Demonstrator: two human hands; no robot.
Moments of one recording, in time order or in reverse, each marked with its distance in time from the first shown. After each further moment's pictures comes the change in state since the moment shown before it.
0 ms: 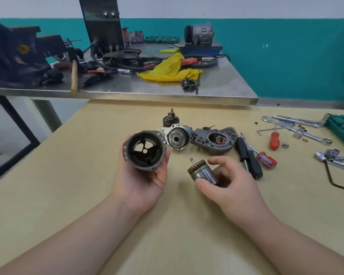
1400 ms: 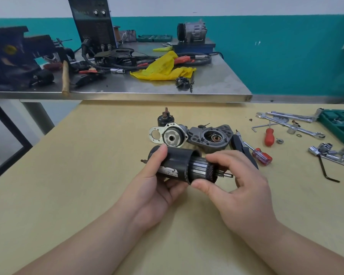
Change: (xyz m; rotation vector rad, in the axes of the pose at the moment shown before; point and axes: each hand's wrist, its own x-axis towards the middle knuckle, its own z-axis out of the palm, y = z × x) left_hand -0.013 -0.042 0.015 0.489 0.022 0.060; right_hand -0.016 -0.018 -0.002 -0.168 0.259 -0.477
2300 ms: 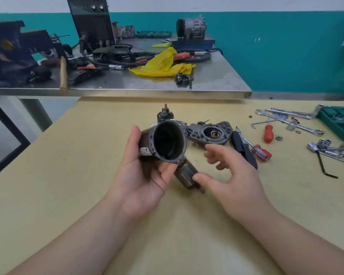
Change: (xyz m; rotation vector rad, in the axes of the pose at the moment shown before) left_hand 0.000 0.025 -0.007 -0.334 -0.162 -0.025; right_hand 0.005 0.020 0.003 -0.033 -0.178 0.222
